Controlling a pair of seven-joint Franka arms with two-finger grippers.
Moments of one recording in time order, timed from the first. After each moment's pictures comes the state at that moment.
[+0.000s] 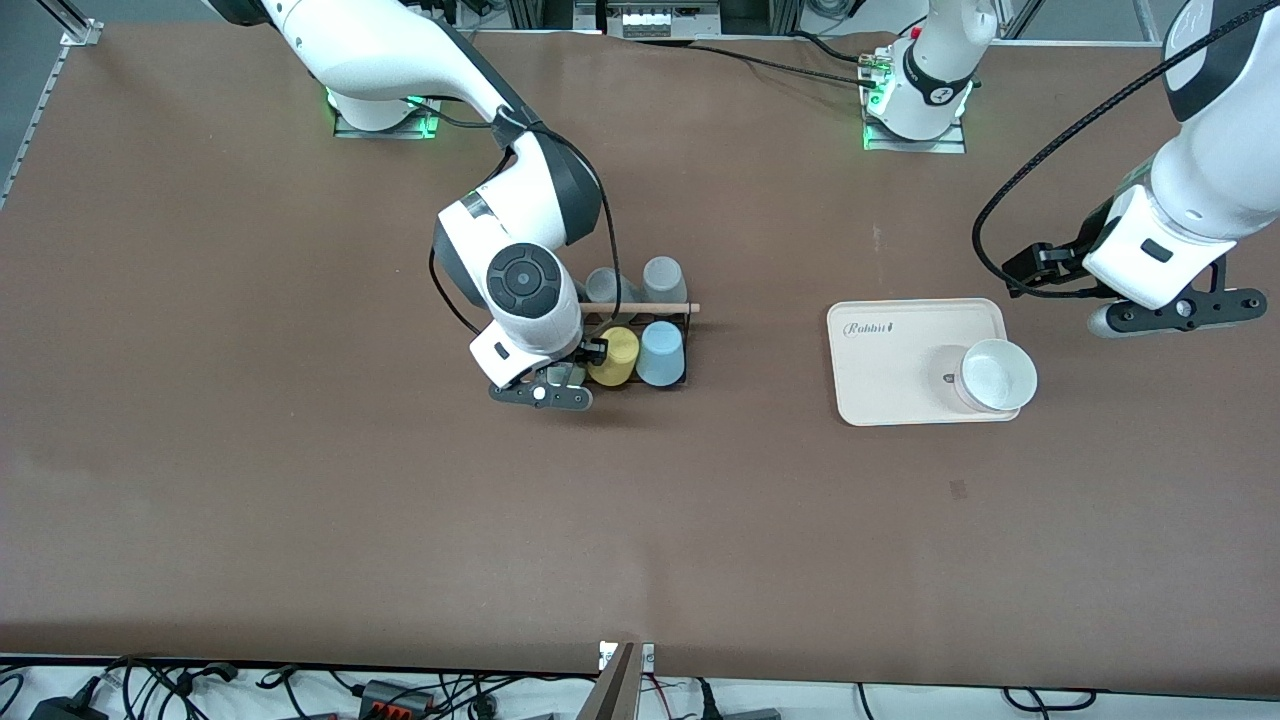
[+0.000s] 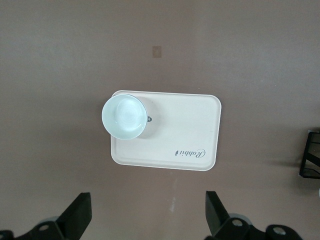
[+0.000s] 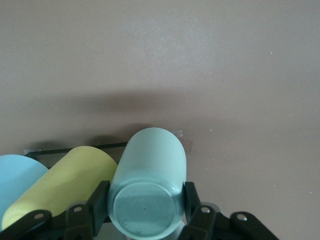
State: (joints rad) left arm 0.01 0.14 -0.16 -1.50 0.08 1.53 -0.27; right arm 0.55 0.71 0.09 -1.29 -0.04 1.90 0.73
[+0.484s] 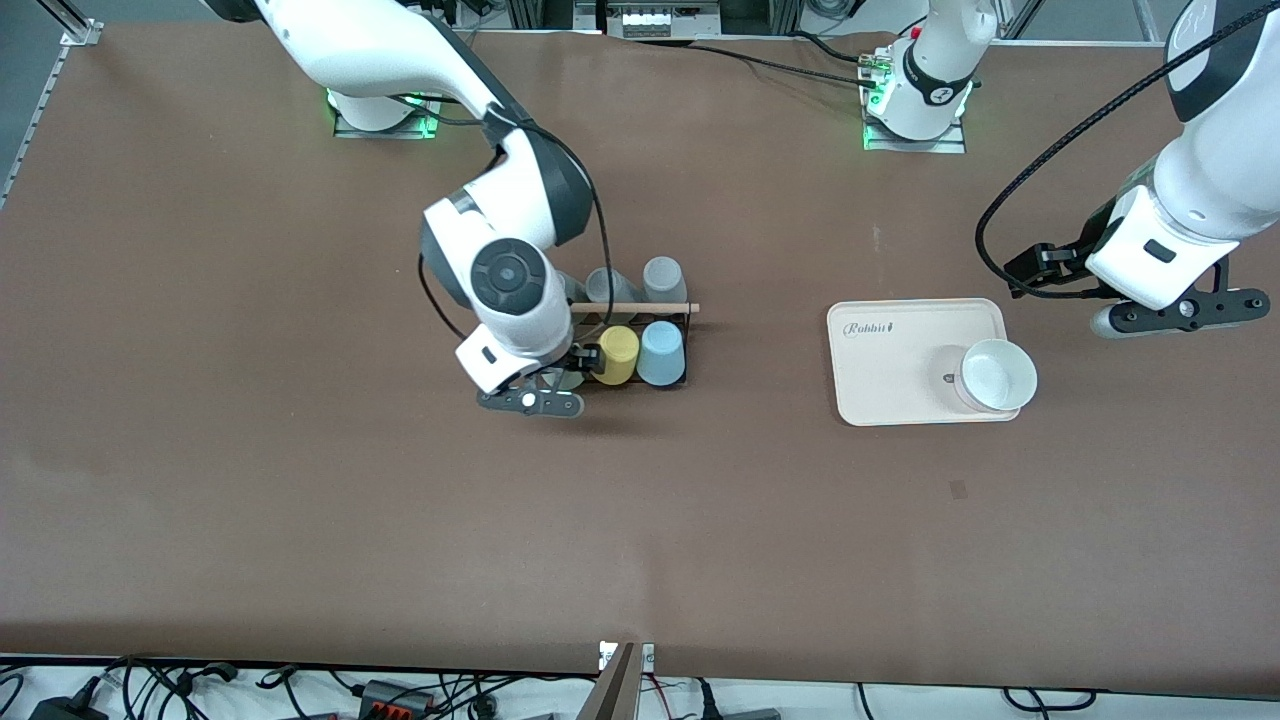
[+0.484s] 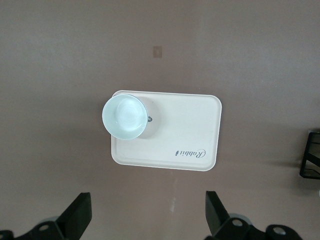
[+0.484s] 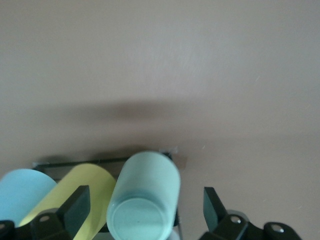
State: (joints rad) left arm 0.01 0.14 -0.16 -1.50 0.08 1.53 -0.27; right arm 0.53 0.67 0.06 -1.26 -0.05 1.90 0.67
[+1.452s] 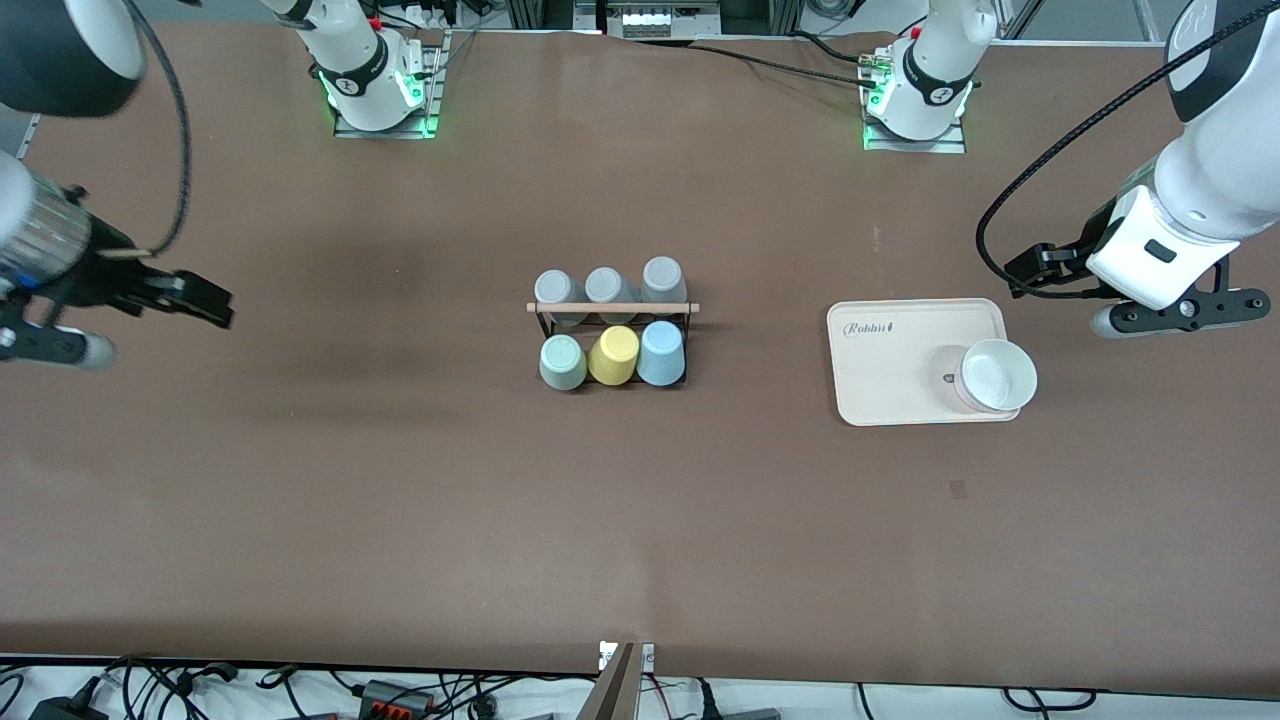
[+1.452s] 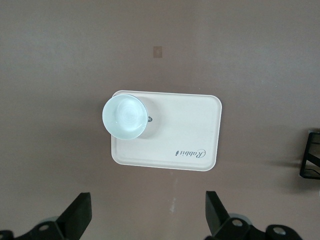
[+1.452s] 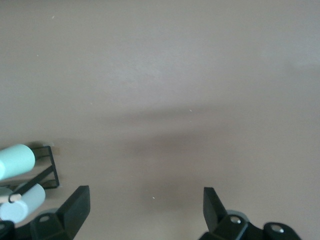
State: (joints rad) left arm 0.01 0.14 -0.16 -1.50 0.08 1.53 -0.27; right arm 0.06 0.24 0.05 -1.31 -0.05 1.51 0.23
